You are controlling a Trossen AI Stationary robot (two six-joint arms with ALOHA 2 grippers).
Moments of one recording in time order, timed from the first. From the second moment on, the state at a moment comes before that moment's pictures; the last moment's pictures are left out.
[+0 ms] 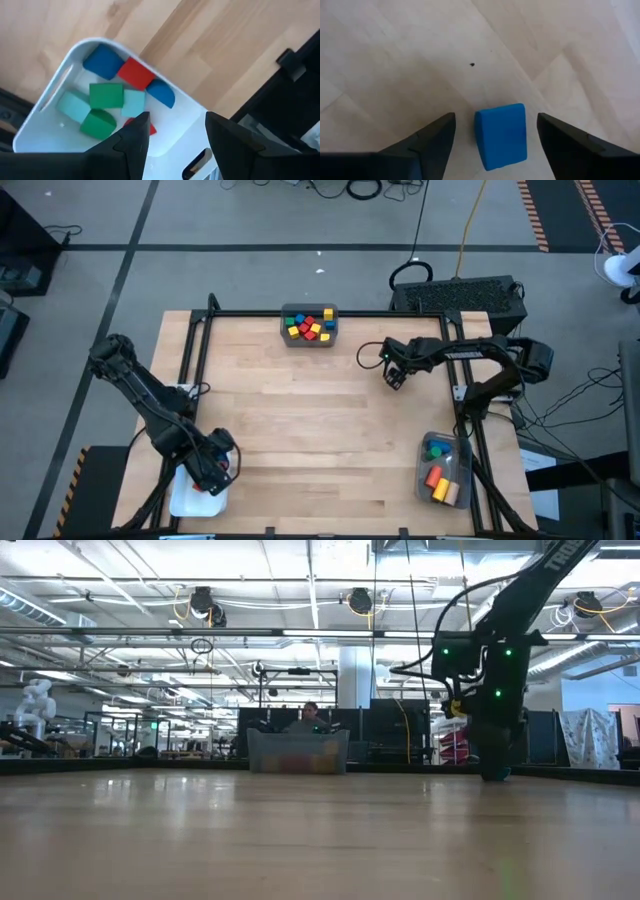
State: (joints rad) left arm -0.81 1.33 1.06 -1.08 0.11 -1.53; right arm -0.46 1.49 0.68 -0.57 0.32 0.25
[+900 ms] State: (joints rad) left arm -0.78 1.33 1.16 -1.09 -0.56 -0.95; right arm -0.48 1.47 0.68 -0.60 0.20 0.18
